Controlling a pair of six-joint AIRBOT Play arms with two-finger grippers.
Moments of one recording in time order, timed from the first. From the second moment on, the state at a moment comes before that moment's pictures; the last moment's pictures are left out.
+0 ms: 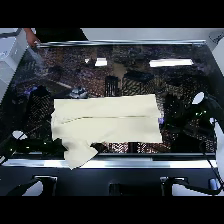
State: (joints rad) left arm 0.27 -1.11 0.43 0.99 -1.14 -1.31; right arm -0.20 -1.44 1.07 -1.32 1.47 1.53
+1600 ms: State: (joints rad) left arm 0.19 -1.37 1.15 1.06 -1.11 -1.40; right arm -0.13 -1.64 1.42 -1.21 1.26 1.53
